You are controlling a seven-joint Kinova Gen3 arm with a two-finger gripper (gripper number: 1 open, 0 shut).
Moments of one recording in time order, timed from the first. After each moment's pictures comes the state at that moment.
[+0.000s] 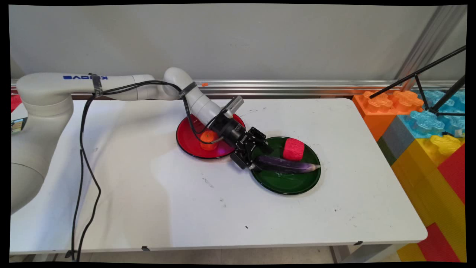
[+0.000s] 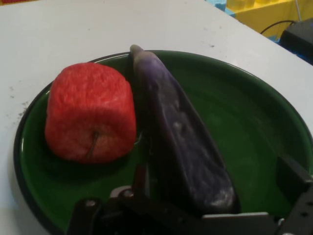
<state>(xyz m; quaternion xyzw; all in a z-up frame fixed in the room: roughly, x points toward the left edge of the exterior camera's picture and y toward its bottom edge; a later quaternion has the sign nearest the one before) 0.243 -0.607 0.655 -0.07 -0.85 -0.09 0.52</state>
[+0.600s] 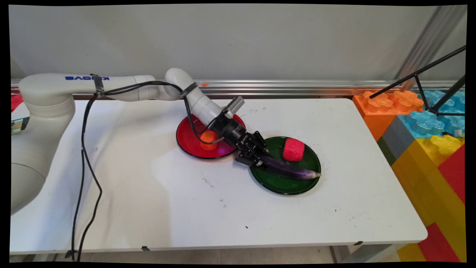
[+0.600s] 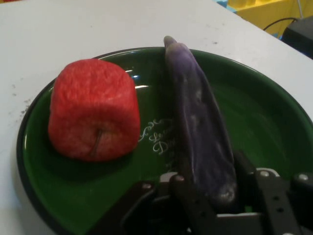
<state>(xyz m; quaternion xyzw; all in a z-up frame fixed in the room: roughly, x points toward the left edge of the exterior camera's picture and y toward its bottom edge) 0.242 -0.610 0.653 -0.07 -0.85 -0.08 0.52</state>
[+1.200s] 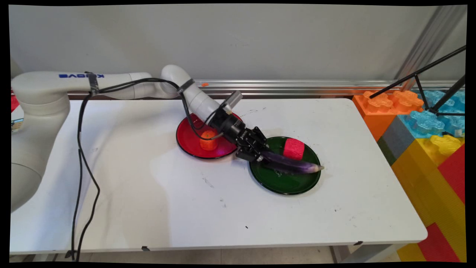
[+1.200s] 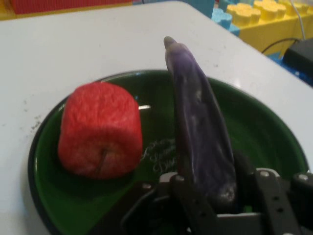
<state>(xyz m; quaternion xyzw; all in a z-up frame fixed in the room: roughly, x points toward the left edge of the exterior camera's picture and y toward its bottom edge) 0.248 -0.606 0.669 -0.05 -0.84 -0.09 0.53</state>
